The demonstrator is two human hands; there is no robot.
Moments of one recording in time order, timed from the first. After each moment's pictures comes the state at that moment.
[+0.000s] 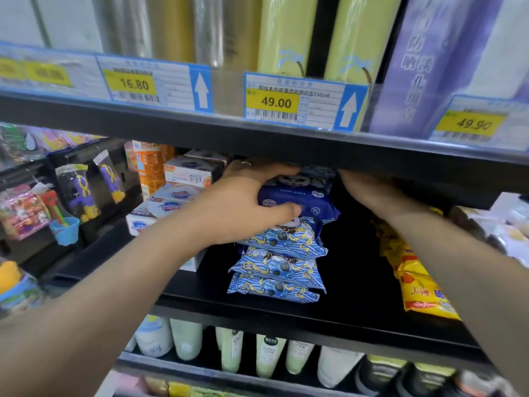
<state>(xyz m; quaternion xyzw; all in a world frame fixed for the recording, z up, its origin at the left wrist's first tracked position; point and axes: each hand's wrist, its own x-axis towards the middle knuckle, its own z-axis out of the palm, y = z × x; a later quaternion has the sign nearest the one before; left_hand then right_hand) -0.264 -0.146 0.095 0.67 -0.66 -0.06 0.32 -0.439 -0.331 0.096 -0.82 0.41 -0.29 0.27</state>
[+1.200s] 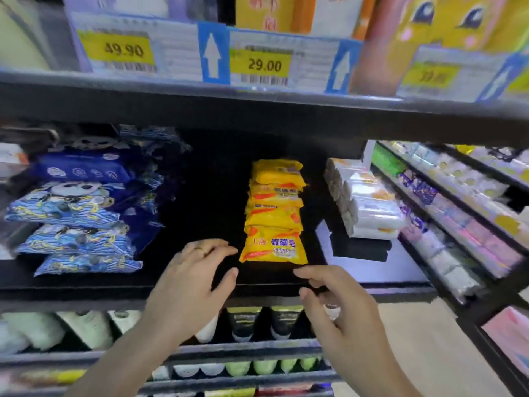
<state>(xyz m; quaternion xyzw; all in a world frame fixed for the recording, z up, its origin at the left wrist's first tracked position) -0.480 -0.195 -0.056 0.71 -0.66 -0.03 0.26 -0.733 -0.233 -0.046 -0.78 0.40 -0.39 0.27</state>
